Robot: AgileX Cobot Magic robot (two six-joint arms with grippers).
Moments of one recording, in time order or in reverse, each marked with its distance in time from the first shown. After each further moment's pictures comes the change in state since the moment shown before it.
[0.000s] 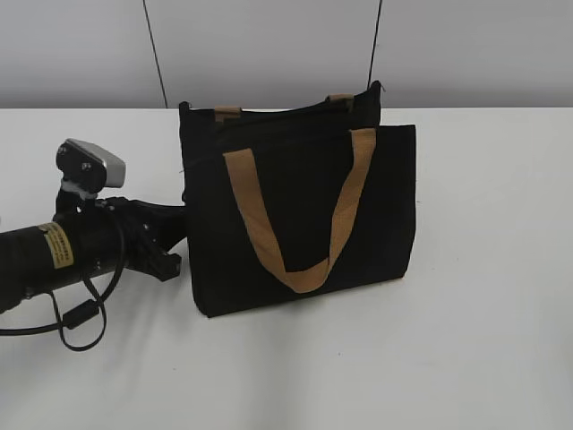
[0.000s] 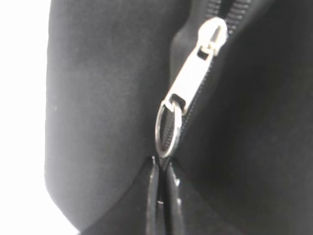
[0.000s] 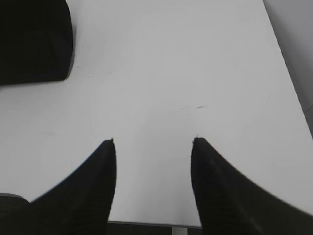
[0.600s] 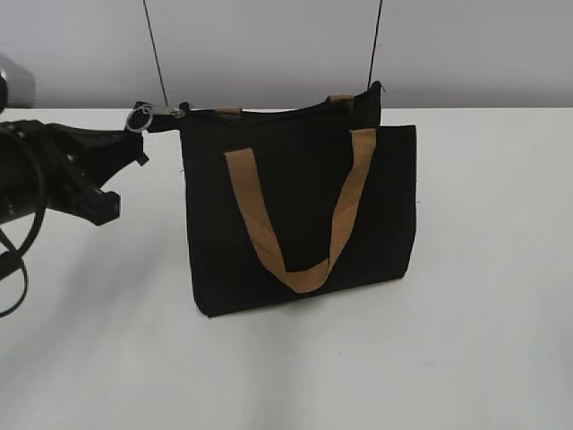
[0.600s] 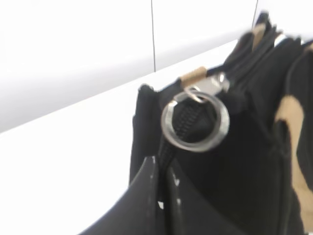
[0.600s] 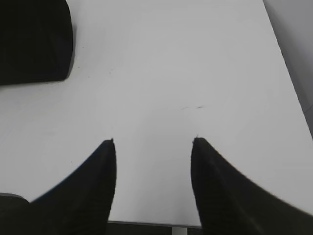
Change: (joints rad) left arm 0.000 -0.485 0.067 -0.042 0.357 0.000; right arm 0.000 0.000 0.000 0.000 0.000 0.000
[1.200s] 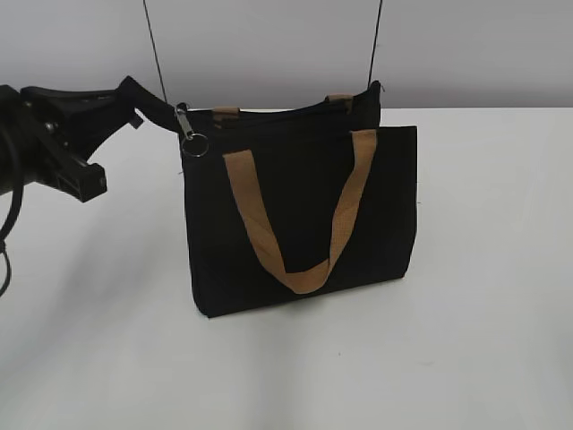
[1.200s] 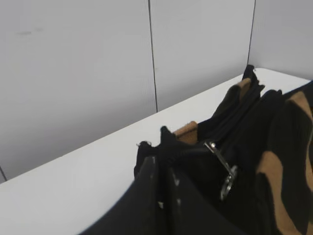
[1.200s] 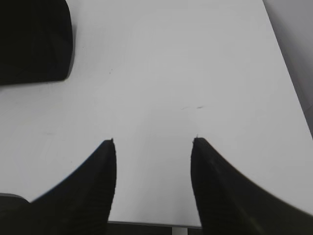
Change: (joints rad) left arm 0.000 -0.140 0.001 0.003 -0.018 0.000; right arm 0.000 0.000 0.000 0.000 0.000 0.000
